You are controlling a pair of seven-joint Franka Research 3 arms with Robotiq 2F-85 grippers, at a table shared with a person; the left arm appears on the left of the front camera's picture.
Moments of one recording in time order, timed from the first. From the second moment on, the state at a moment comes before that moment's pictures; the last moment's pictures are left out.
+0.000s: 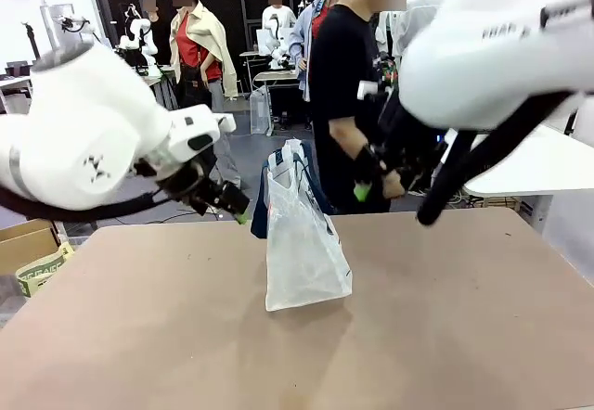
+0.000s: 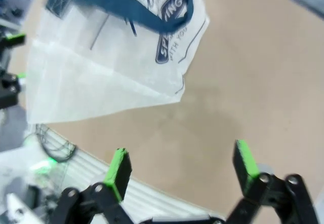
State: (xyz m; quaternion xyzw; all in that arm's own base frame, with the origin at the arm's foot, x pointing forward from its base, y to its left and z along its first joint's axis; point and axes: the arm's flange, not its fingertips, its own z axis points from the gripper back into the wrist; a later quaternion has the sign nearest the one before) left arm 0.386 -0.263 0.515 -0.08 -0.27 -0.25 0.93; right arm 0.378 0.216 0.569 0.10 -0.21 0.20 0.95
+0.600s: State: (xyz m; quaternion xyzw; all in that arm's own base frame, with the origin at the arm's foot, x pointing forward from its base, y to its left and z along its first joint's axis) left arm 0.398 -0.274 0.557 -0.08 -0.28 -0.24 0.93; right arm 0.391 0.219 0.628 0.10 -0.22 0.17 0.95
